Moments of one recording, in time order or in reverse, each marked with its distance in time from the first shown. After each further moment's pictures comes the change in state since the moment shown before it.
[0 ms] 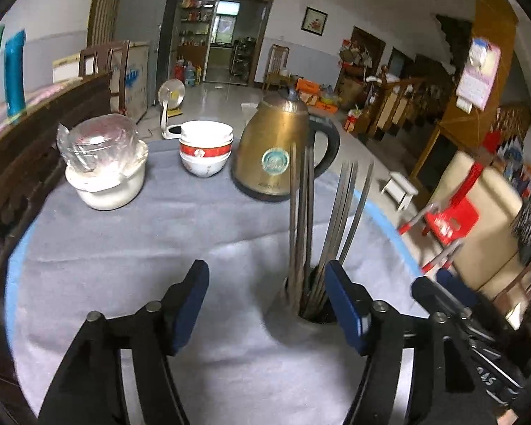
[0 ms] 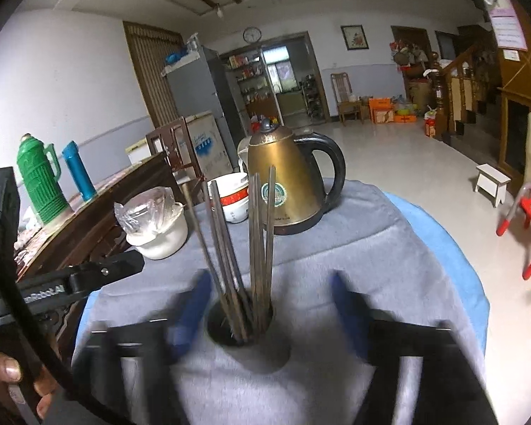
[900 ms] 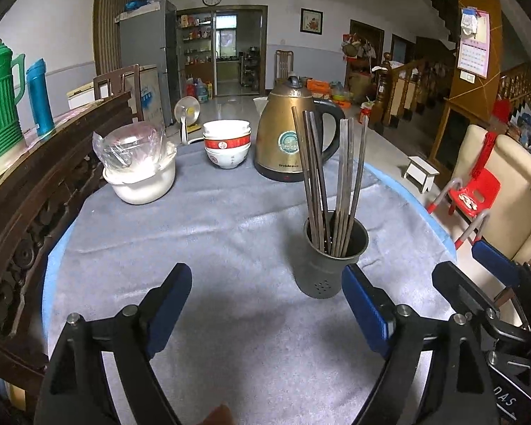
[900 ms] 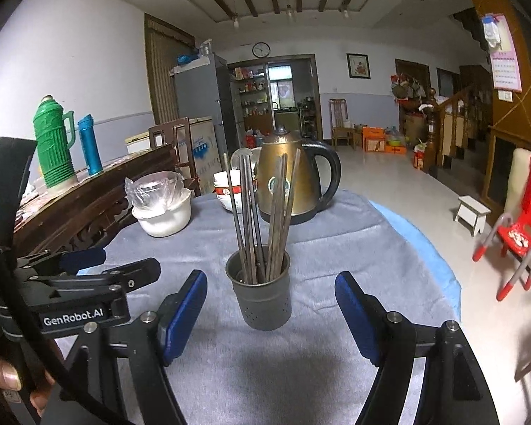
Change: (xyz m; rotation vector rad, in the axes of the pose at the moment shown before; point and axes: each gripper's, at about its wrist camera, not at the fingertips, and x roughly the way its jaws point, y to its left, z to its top) left arm -0.038 -0.007 -0.054 0.096 -0.044 0.122; right arm -0.059 0.048 -0.054 -0.125 -0.070 -0.085
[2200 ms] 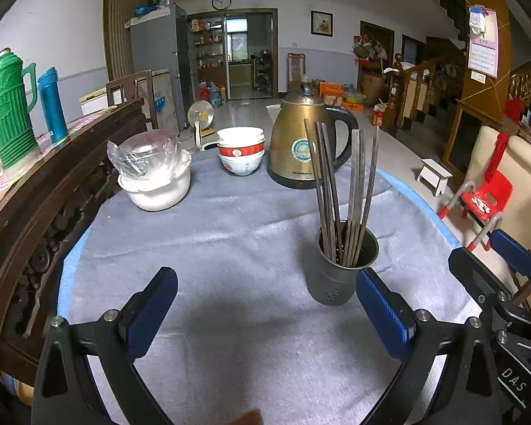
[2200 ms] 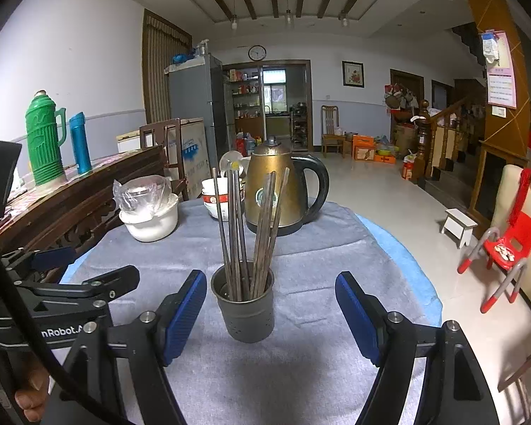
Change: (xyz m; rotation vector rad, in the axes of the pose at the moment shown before) left arm -0.004 0.000 0.008 0.000 -0.007 0.059; right arm -0.005 -0.003 0.018 -0.036 -0.007 -0.058
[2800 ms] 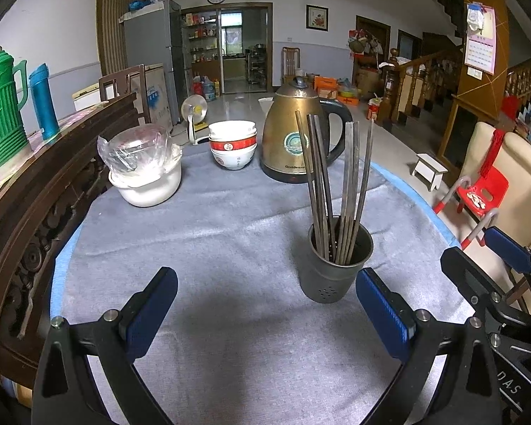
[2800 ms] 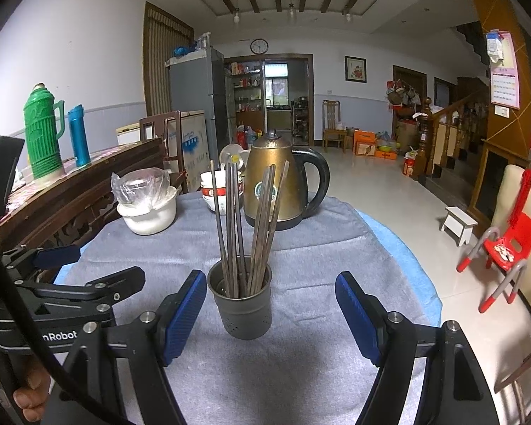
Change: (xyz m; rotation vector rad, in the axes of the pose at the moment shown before) left arm 0.007 -0.004 0.002 0.004 0.025 -0.022; right arm 0.006 0.000 0.002 -0.016 0.027 -0.002
